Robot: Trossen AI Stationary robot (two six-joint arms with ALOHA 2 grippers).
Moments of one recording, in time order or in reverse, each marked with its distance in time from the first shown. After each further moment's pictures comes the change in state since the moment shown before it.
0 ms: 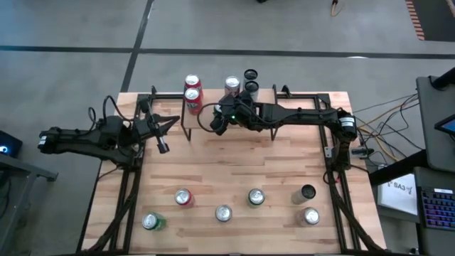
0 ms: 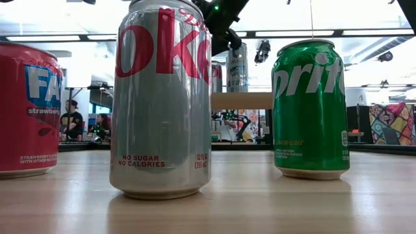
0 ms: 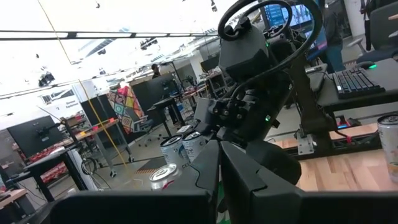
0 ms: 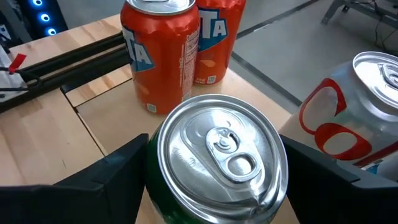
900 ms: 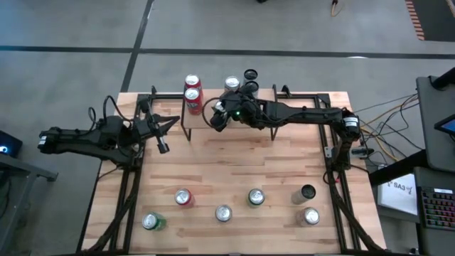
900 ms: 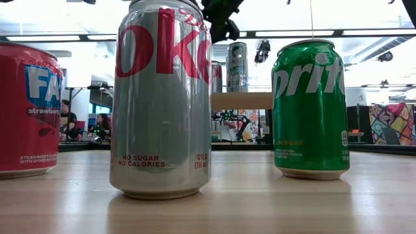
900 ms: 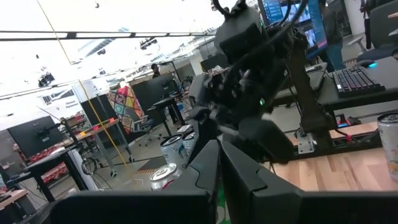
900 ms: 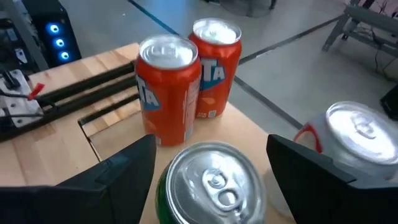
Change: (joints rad) left arm 0.000 0.001 0.000 -0.002 0.000 0.004; right arm 0.000 -0.034 0.005 0.083 -0.001 -0.080
